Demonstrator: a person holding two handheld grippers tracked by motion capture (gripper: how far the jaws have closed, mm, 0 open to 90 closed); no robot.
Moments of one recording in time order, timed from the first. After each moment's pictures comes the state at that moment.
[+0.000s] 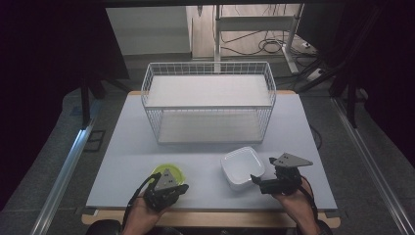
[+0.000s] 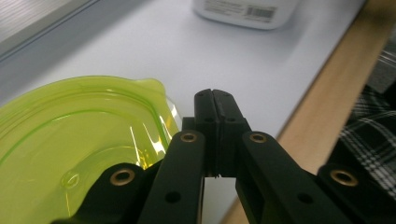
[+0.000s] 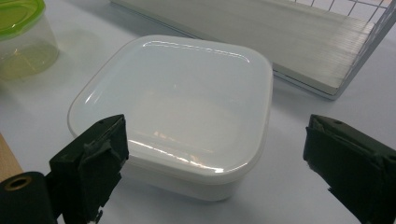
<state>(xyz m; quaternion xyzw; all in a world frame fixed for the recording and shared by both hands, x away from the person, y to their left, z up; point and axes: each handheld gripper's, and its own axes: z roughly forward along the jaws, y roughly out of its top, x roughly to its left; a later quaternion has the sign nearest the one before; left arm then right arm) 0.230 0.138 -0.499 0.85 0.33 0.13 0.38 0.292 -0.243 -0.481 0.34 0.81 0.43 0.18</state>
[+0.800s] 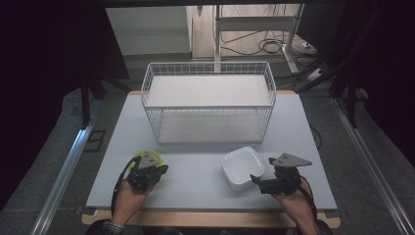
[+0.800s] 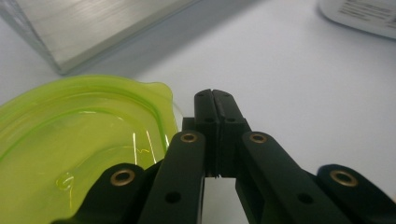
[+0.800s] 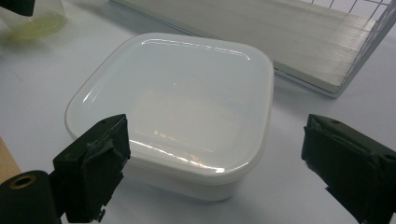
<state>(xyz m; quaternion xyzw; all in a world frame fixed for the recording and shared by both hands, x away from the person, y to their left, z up) 0.275 0.192 -0.505 0.81 0.42 0.18 0.36 0.293 -0.242 -0.483 0.35 0.82 0.43 0.18</state>
